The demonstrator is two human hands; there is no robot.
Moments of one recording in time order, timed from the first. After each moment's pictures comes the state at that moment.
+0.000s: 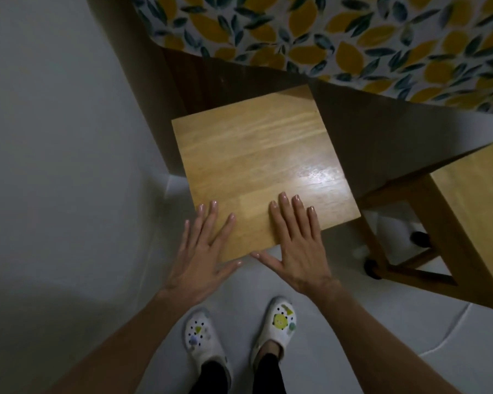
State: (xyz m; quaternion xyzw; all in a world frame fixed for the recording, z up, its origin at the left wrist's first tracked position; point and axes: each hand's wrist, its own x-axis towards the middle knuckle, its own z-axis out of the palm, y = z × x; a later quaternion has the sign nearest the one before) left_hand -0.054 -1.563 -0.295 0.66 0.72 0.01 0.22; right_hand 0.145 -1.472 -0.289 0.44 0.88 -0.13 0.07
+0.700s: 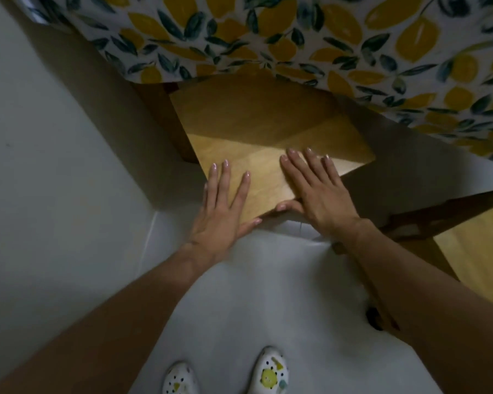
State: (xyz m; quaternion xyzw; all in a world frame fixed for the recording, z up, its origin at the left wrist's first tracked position) left_hand -0.036 -1.355 -0.304 0.66 0.73 -0.02 0.14; right_hand 0.156 -1.237 -0.296 0.36 0.92 -0.08 0.09
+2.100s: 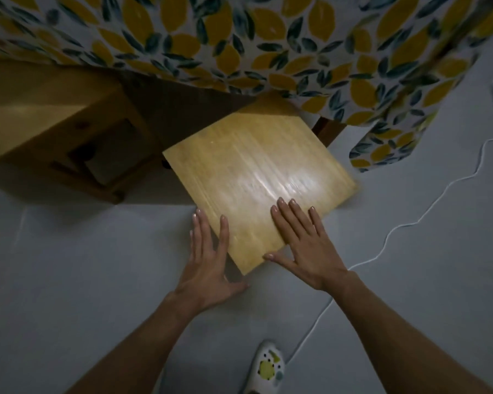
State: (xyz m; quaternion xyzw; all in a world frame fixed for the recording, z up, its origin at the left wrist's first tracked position) left_hand 0.450 -1.446 -0.276 0.66 0.69 -0.01 0.30; right_hand 0.672 -1.376 -0.281 0.45 0.88 -0.16 0.06
